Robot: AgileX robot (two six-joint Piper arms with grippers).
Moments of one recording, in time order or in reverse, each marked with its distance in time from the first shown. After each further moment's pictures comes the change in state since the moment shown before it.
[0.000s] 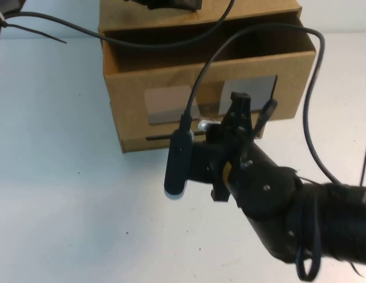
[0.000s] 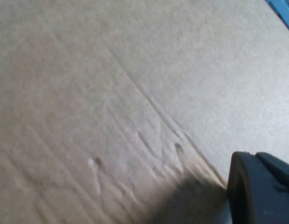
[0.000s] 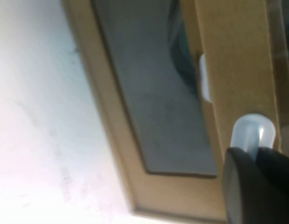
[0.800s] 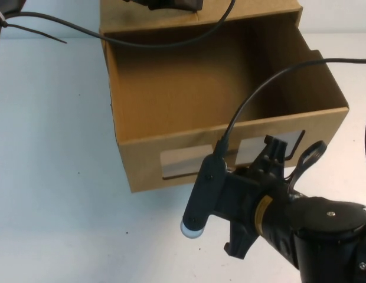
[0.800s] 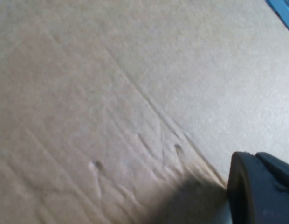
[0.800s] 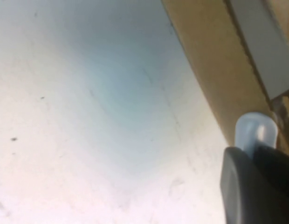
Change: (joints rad) right arm 0.106 -0.211 0.139 0.472 -0.002 -0.116; left arm 0.000 0.000 0.000 -0.004 0.004 -0.004
